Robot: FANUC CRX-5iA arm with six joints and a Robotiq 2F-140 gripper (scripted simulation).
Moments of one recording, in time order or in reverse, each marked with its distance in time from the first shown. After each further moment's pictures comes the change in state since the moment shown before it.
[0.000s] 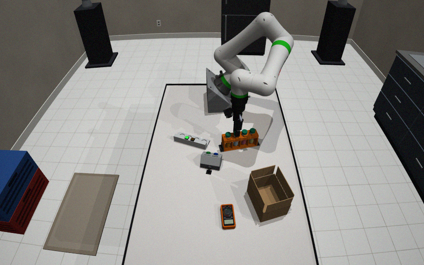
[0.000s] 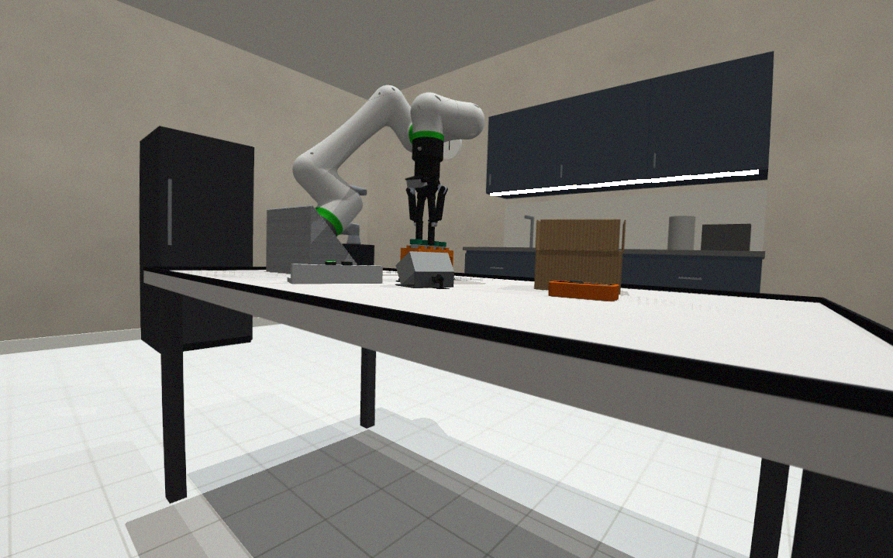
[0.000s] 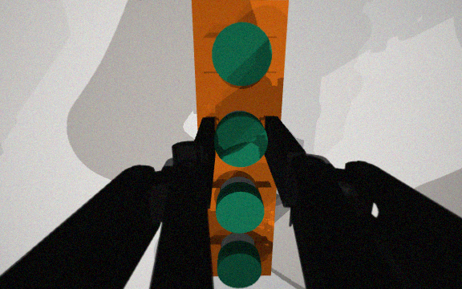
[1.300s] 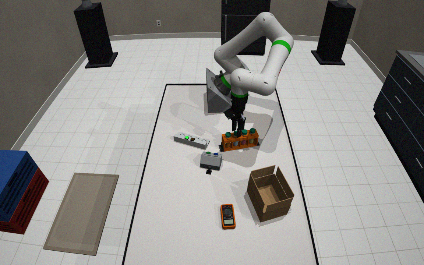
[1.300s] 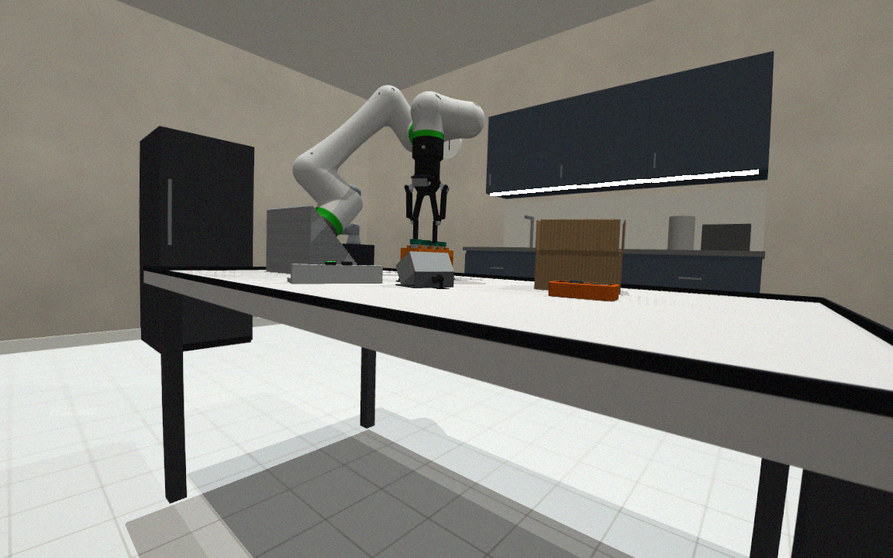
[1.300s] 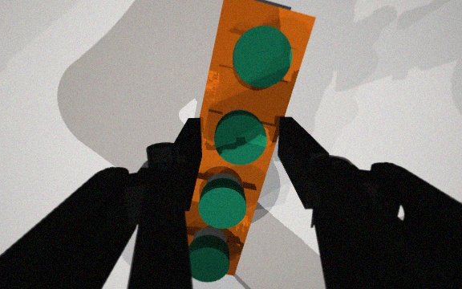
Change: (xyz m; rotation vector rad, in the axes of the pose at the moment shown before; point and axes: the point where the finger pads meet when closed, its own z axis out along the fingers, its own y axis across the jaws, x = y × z) arm 0.000 0.000 -0.003 -0.001 0.001 -0.238
